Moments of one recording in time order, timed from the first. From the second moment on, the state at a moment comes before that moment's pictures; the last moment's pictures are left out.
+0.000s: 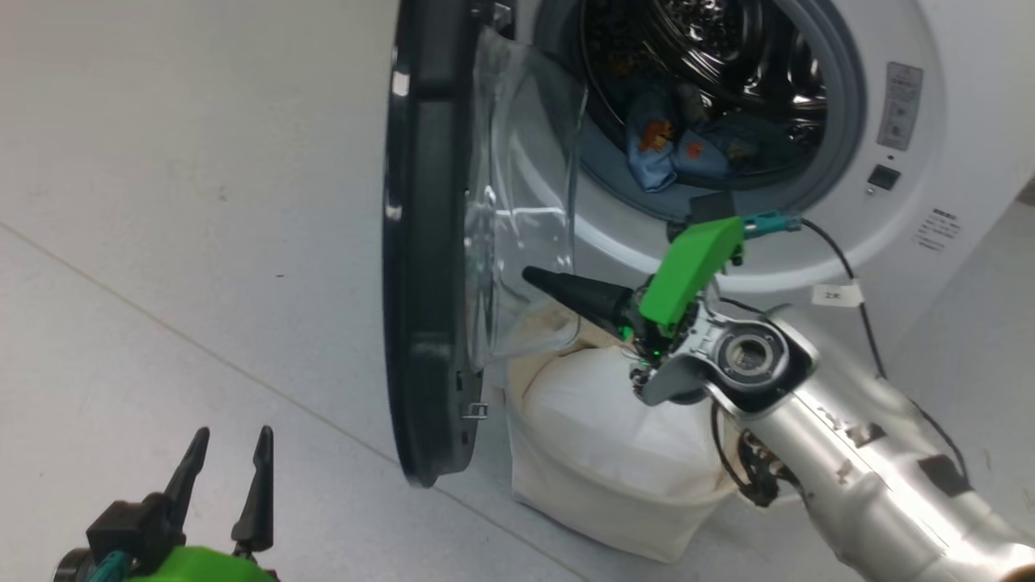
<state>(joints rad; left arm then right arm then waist) -0.08 0.20 -0.05 0.32 -0.28 -0.10 -0.23 -0.80 -0.14 0.71 0.54 1.76 0.13 0.46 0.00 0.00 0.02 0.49</state>
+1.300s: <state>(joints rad) -0.08 0.23 -0.05 0.30 -0.32 -0.10 -0.24 -0.06 -0.33 0.33 0.13 0.56 0.13 -0.25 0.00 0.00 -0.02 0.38</state>
